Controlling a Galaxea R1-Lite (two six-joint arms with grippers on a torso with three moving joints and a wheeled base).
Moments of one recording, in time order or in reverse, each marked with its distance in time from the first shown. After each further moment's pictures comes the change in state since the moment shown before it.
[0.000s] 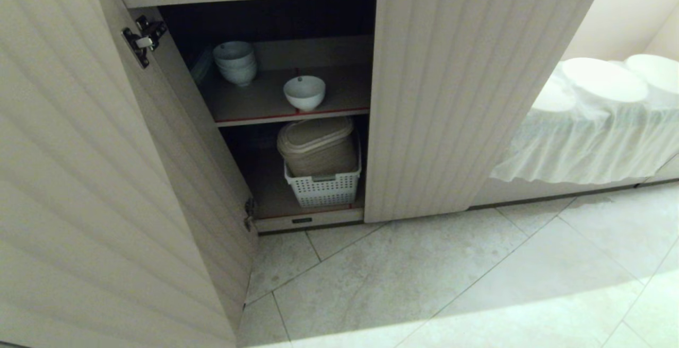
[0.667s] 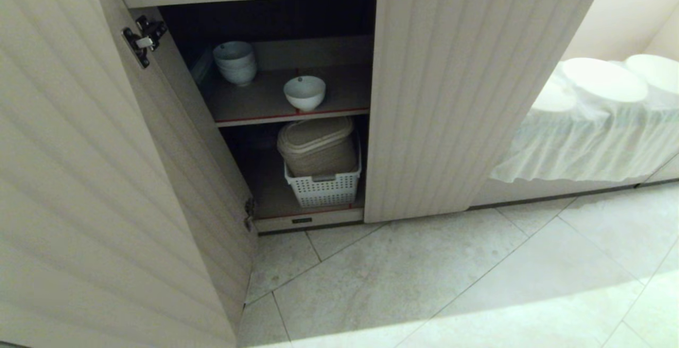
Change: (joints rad) left arm 0.001 0.030 -0.117 0.087 0.229 0.067; right arm 0.000 0.000 0.000 0.000 0.000 0.000
